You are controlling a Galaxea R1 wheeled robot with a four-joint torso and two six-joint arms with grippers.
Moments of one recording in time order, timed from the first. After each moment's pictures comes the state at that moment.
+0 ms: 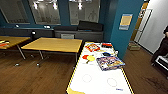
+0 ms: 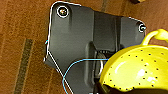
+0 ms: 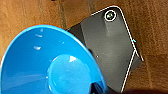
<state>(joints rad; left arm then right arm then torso) 1.42 2.62 -2.14 0.93 0.11 -1.13 -1.45 2.60 -2.14 -0.21 0.08 0.43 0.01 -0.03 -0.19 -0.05</state>
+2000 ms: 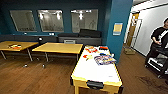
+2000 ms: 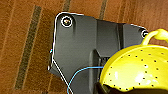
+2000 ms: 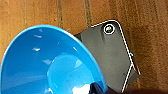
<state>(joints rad) 1.45 2.65 -2.19 0.93 0.11 -1.12 -1.46 2.59 -2.17 -0.22 0.07 0.43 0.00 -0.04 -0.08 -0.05</state>
